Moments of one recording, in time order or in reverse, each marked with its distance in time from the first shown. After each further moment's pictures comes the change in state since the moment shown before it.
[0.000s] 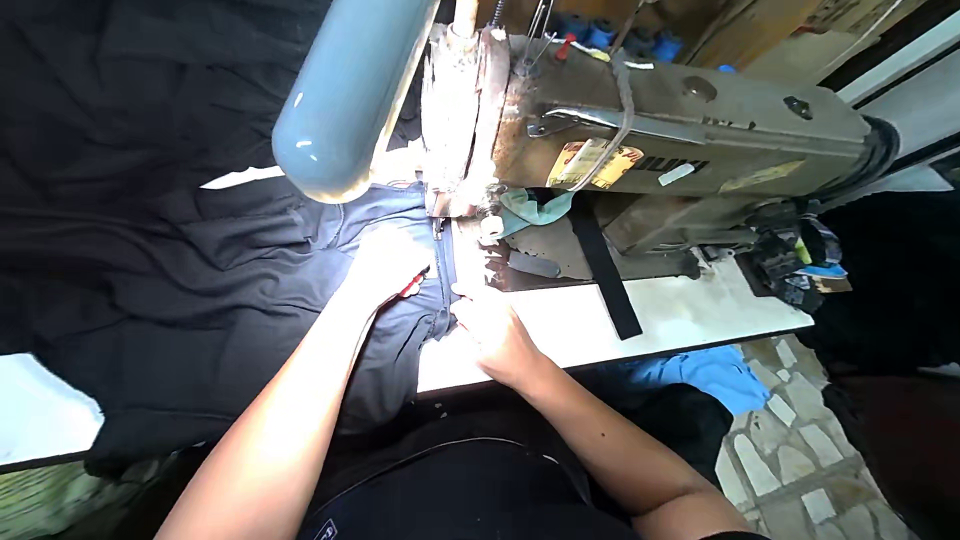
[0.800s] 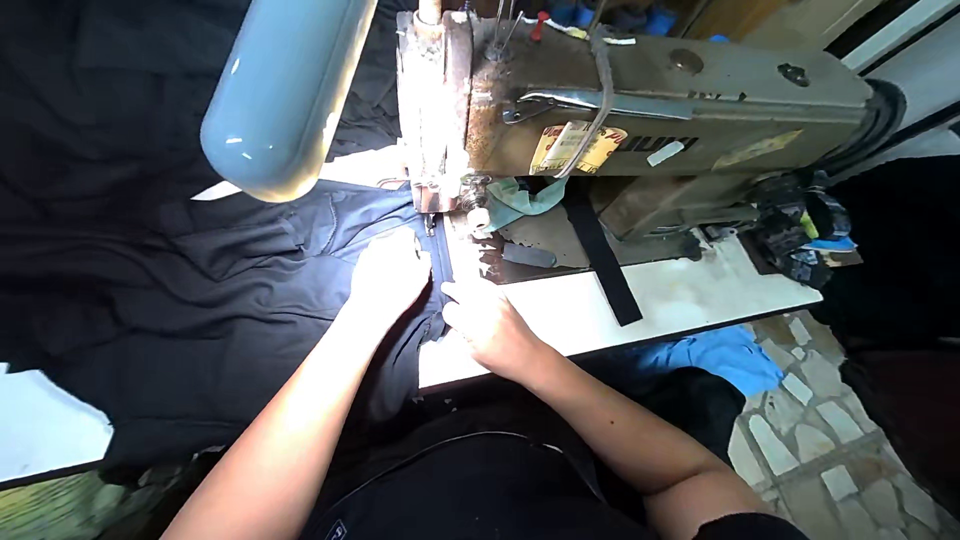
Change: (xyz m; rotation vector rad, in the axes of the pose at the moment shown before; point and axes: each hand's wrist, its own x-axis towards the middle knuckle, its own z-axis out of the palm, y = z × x) left_hand -0.011 0.014 0.014 0.406 0.075 0.051; right_hand 0.005 -0.004 -0.008 -0.109 -0.087 -0.106
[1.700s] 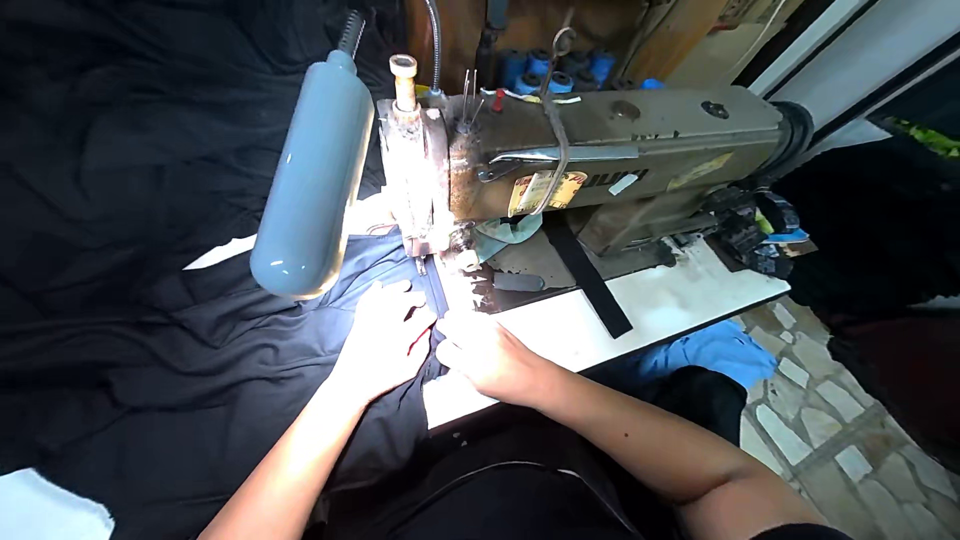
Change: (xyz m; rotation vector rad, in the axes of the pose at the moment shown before) left_hand 0.005 -0.075 0.042 0.128 0.460 0.993; right_hand 0.015 -0.004 -0.017 -0.051 -0.194 -0.063
